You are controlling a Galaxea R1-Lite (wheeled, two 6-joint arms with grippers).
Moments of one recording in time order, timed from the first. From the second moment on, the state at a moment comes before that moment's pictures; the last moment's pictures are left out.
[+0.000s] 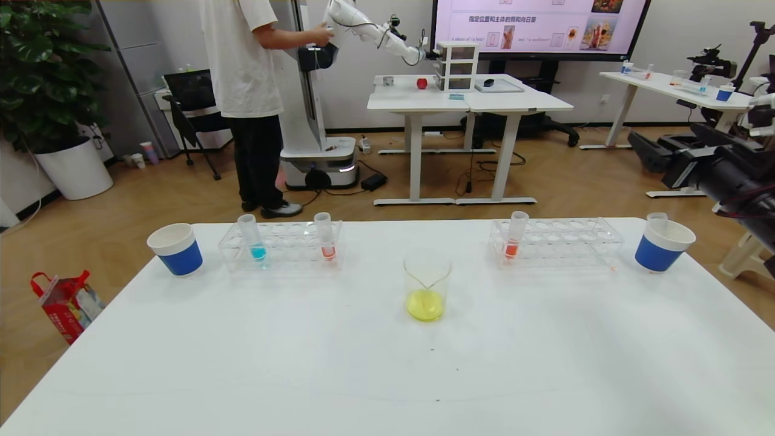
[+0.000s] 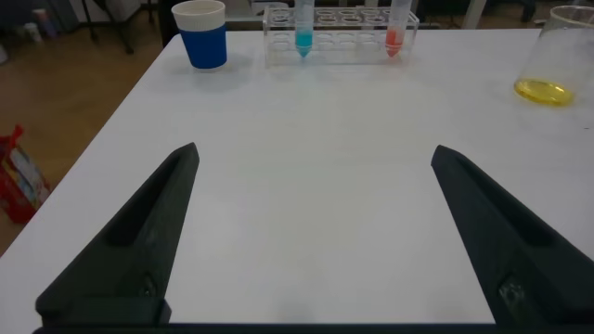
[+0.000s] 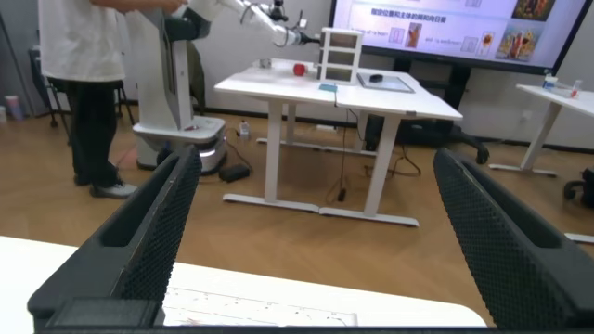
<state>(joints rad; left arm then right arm) 0.00 0.00 0.00 0.00 0.00 0.00 -0.15 1.75 -0.81 -1.24 0.24 0.02</state>
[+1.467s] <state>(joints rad) 0.00 0.00 0.00 0.00 0.00 0.00 -0.08 0.30 -0.17 -0.70 0.34 0.03</state>
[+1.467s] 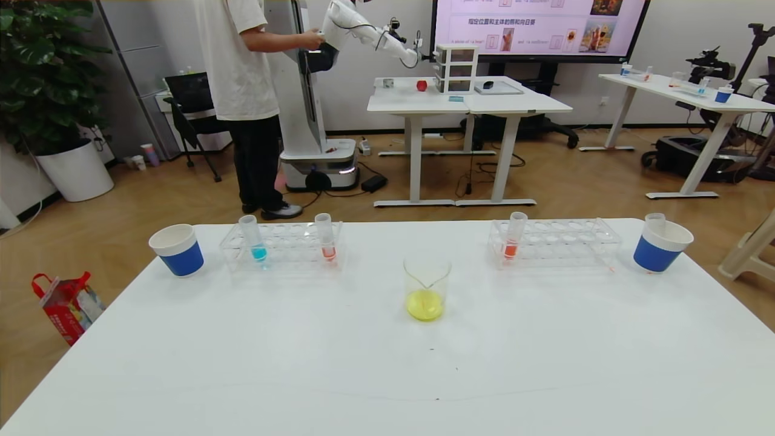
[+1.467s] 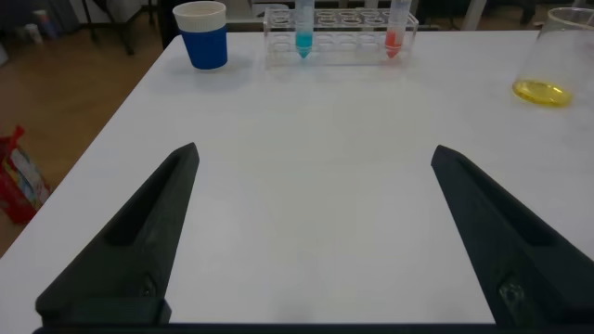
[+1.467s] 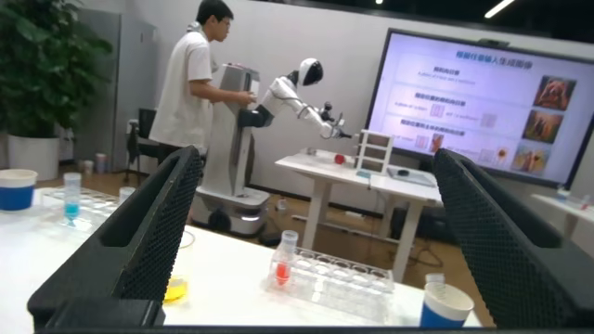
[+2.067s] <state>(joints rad) 0.00 0.00 0.00 0.00 0.00 0.00 -0.08 0.27 -0.15 -0.69 0.32 0.16</state>
